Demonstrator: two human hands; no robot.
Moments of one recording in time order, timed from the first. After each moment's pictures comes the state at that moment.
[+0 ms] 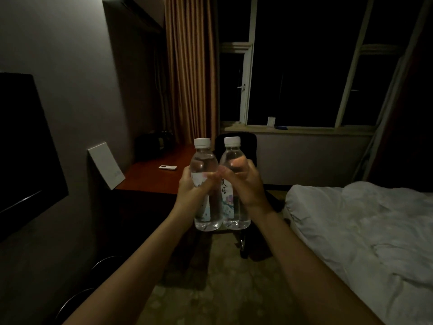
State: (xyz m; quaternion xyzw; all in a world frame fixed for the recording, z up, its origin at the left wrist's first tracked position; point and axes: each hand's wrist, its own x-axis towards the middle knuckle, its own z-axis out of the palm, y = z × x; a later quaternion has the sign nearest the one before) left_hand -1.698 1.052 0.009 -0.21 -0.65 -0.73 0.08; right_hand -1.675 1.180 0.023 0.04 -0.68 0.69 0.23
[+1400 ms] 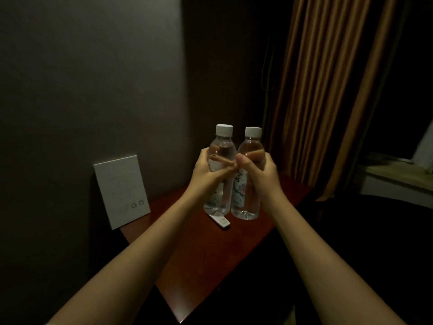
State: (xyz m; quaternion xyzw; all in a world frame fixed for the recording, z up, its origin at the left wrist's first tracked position) left_hand -2.533 1.133 0.010 -0.04 -0.70 -0.65 0.29; right_hand -2.597 1.258 0.011 0.27 -0.66 0.70 0.03
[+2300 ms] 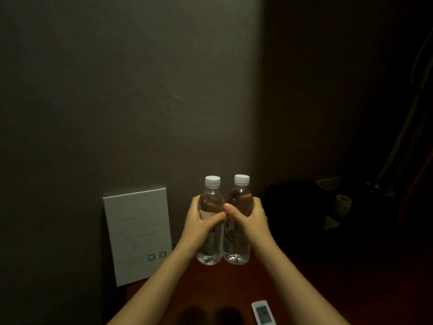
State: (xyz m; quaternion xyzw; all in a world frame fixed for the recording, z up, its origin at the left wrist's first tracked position) left_hand -2.818 0.867 -0.096 0.24 -0.68 -0.56 0.41; right_hand -2.930 0.954 -0.084 0.34 -0.66 0.64 -0.18
